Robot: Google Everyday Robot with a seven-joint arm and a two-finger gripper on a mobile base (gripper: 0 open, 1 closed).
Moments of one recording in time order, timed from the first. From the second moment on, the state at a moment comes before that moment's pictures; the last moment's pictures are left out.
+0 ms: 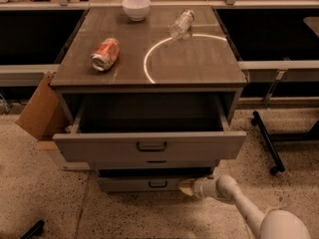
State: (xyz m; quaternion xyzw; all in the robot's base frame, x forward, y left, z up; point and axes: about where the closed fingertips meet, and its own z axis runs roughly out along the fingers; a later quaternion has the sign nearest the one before) arm 0.624 -0.133 0.161 -0.40 0.79 0.27 0.37
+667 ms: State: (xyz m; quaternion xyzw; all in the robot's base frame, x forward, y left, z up) arm 0.612 -0.149 0.172 -0.41 0.79 0.27 0.37
